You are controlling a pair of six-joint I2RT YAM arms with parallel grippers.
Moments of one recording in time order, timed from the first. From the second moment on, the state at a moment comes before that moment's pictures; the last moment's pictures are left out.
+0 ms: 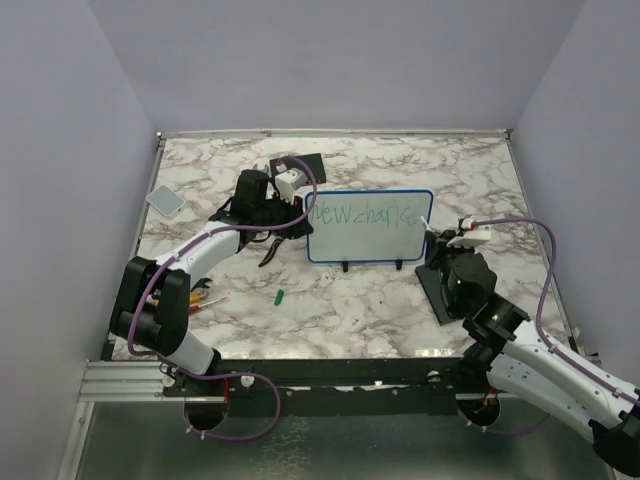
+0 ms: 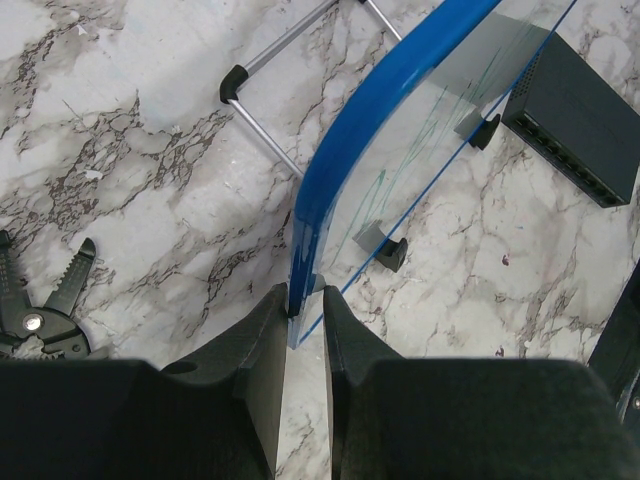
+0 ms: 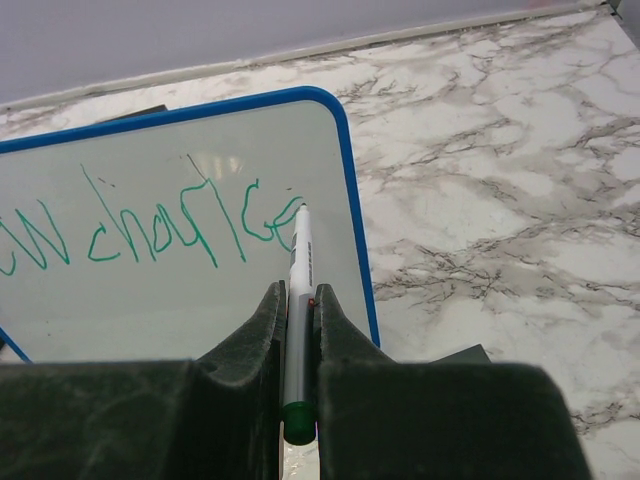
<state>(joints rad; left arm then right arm) -0.36 1.53 0.96 -0.05 0.61 -0.07 0.74 0.64 0.45 0.06 0.72 0.26</state>
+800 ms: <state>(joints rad) -0.36 1.53 0.96 -0.05 0.61 -0.07 0.70 0.73 0.45 0.19 0.77 0.18</state>
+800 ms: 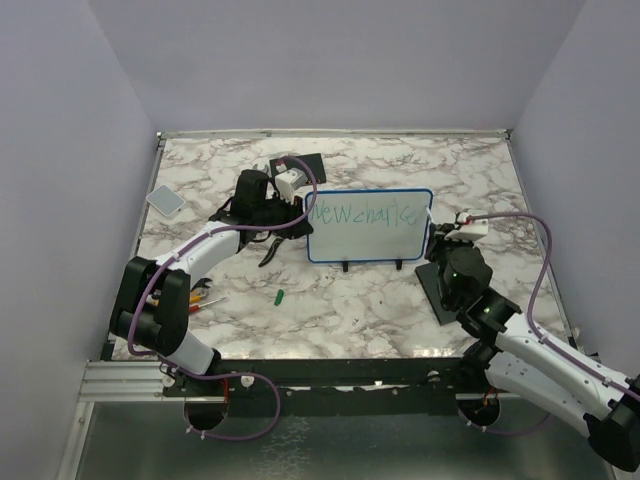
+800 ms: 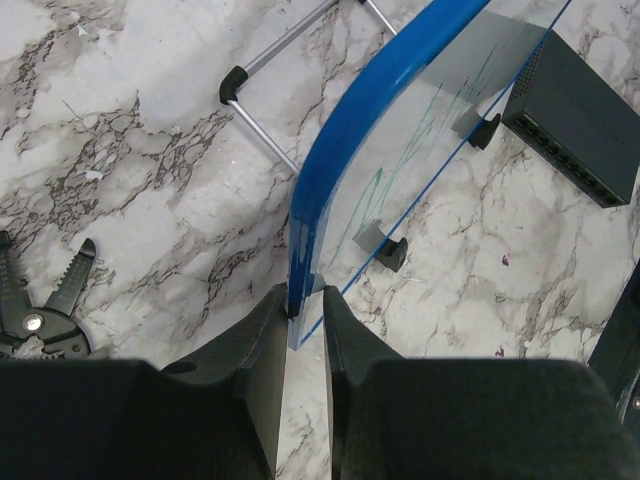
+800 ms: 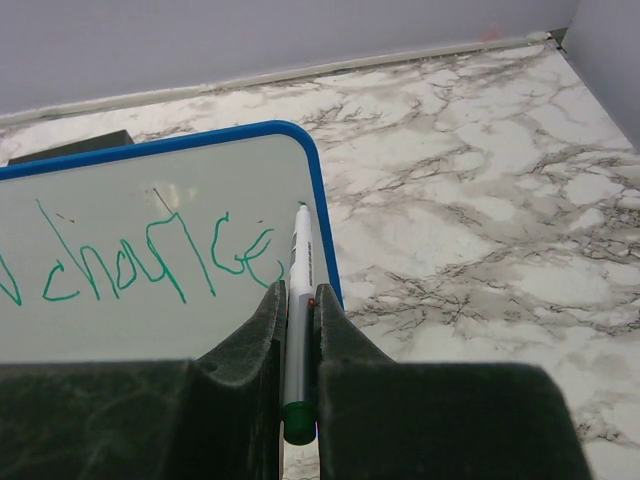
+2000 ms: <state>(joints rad) -0.36 1.53 0.96 -0.05 0.61 -0.07 0.69 0.77 0.46 0.08 0.75 0.28</state>
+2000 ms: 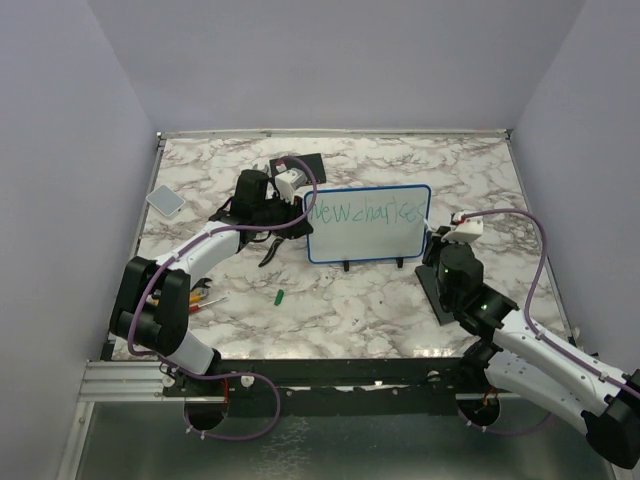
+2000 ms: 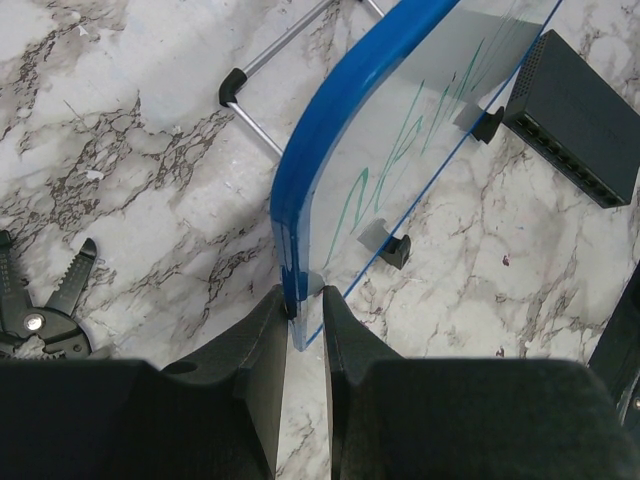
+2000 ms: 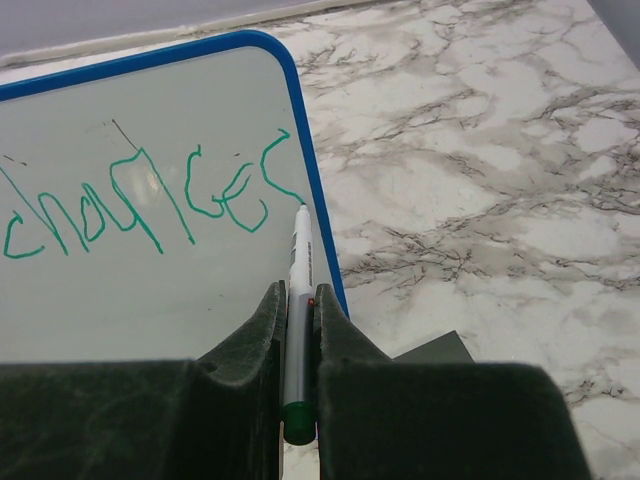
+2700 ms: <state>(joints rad) -0.36 1.53 0.96 -0.05 0.61 -0.07 0.69 0.81 0.46 0.04 0.67 0.30</state>
